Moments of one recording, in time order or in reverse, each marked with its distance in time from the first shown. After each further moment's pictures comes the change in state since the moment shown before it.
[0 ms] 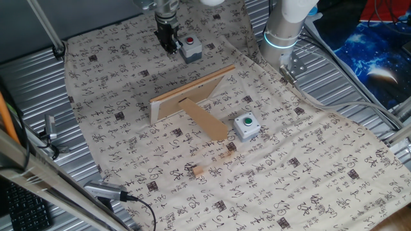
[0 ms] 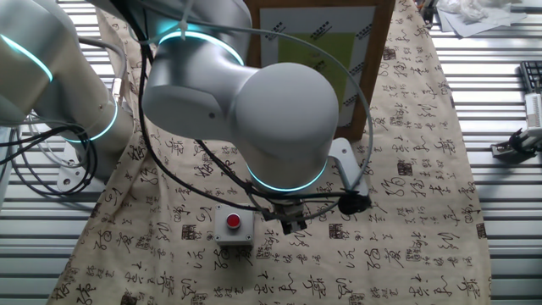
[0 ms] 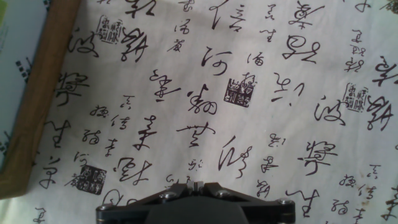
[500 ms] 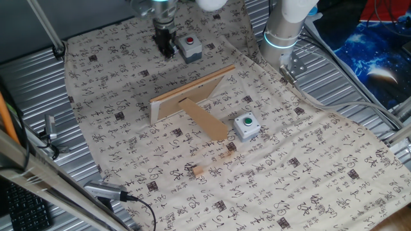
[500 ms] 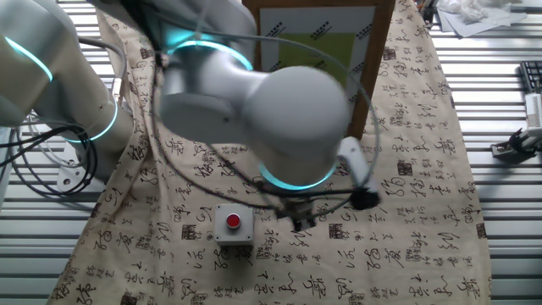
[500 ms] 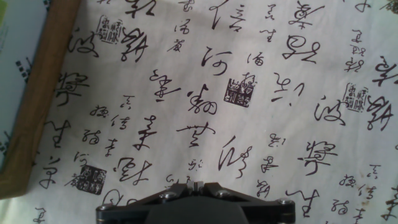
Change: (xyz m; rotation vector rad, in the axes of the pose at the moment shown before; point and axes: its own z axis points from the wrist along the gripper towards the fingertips) arm -0.031 0.003 0.016 0.002 -0.004 -0.014
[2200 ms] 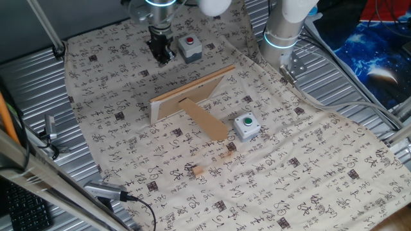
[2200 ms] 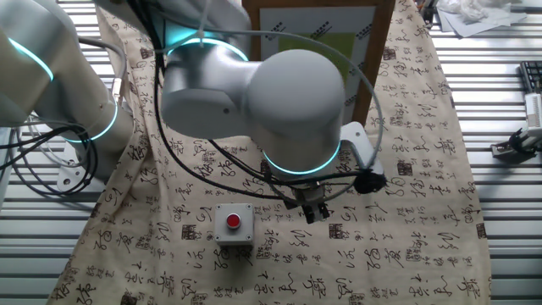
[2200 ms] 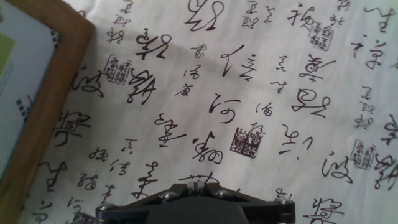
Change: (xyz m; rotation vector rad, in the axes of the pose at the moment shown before) arm -0.019 0.003 -0.009 0.049 -0.078 0.006
